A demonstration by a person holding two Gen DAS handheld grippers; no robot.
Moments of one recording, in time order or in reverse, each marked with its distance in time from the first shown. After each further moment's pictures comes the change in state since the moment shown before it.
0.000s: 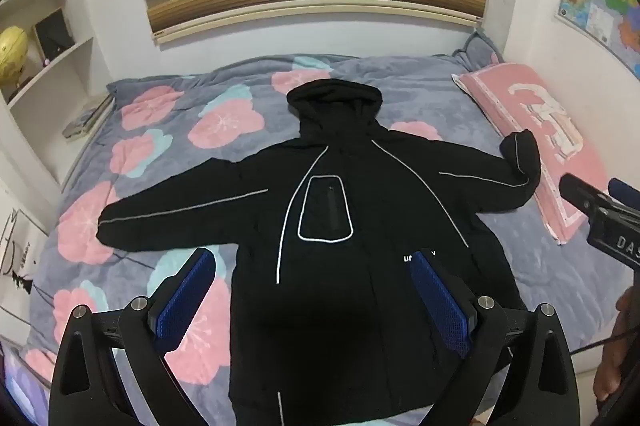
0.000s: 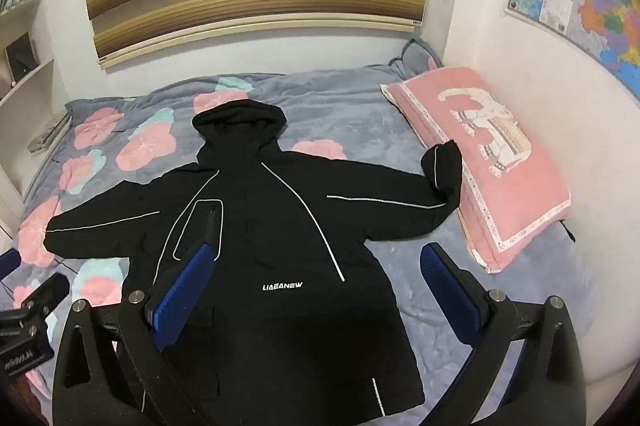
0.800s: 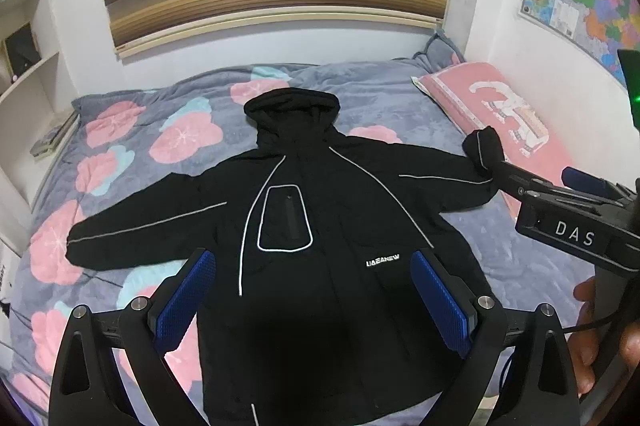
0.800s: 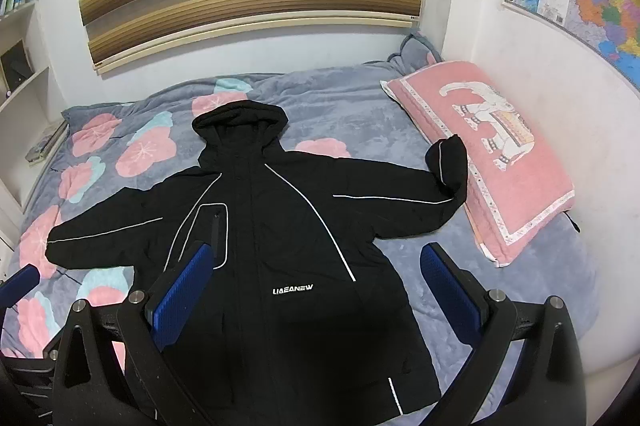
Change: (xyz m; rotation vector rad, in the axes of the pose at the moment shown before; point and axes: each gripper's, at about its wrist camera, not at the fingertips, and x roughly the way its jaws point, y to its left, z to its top) left arm -0.001 -0.018 0.001 0.057 -0.010 -0.150; right arm 0.006 0.022 0.010 0.042 -0.004 0.017
